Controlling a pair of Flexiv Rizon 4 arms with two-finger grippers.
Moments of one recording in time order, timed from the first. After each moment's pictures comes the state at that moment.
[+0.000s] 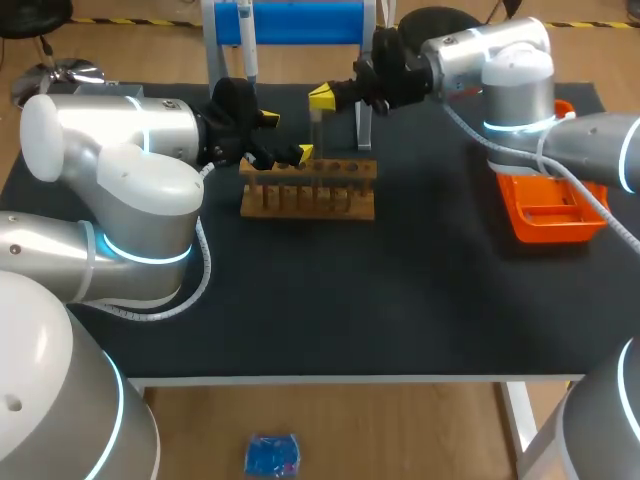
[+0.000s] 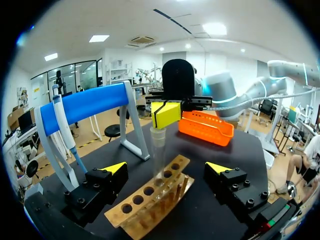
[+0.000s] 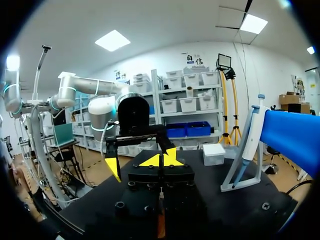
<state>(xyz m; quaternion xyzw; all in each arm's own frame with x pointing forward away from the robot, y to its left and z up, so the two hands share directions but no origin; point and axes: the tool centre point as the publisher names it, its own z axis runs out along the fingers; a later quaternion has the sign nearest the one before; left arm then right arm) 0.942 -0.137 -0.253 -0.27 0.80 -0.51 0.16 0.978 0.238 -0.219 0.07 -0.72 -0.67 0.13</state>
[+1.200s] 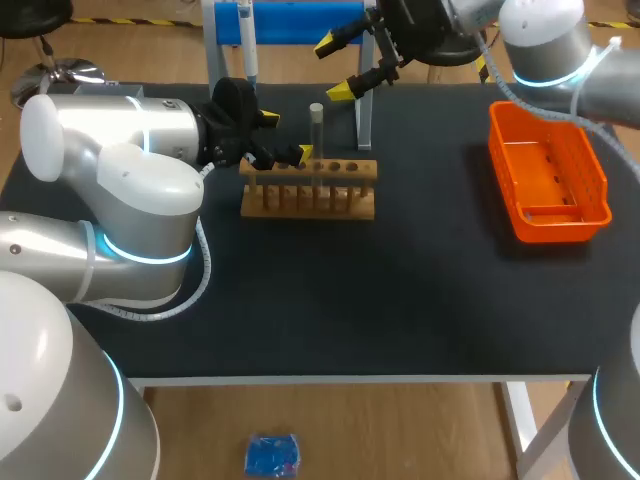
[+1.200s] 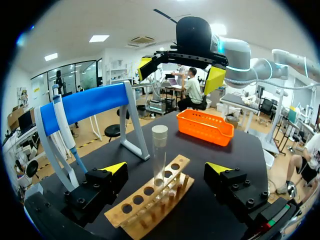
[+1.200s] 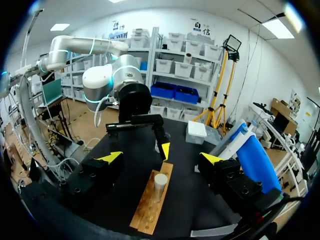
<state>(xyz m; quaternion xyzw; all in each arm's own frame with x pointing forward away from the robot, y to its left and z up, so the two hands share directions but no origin) 0.942 -0.137 -0.253 -0.27 0.80 -0.51 0.16 0.977 0.211 -0.171 0.12 -0.85 -0.51 0.00</state>
